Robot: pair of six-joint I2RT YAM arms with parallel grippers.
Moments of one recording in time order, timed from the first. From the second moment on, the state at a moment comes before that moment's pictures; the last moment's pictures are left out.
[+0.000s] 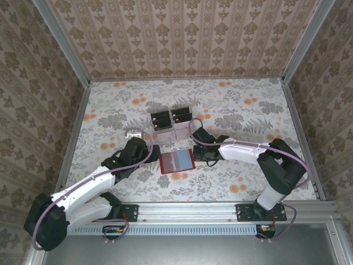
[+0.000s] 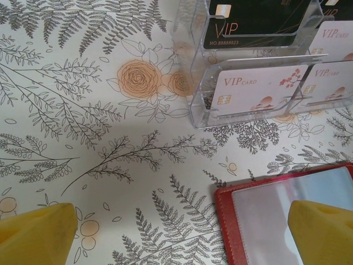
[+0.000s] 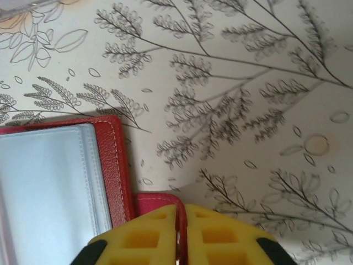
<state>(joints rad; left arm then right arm) -0.69 0.97 0.48 -0.30 -0.24 -0.62 0.73 1.63 0.88 -0.40 0.07 0.74</state>
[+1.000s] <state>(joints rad) -0.32 1.49 0.81 0.06 0.19 -0.60 0.62 1.36 0.88 -0.45 0.02 0.73</state>
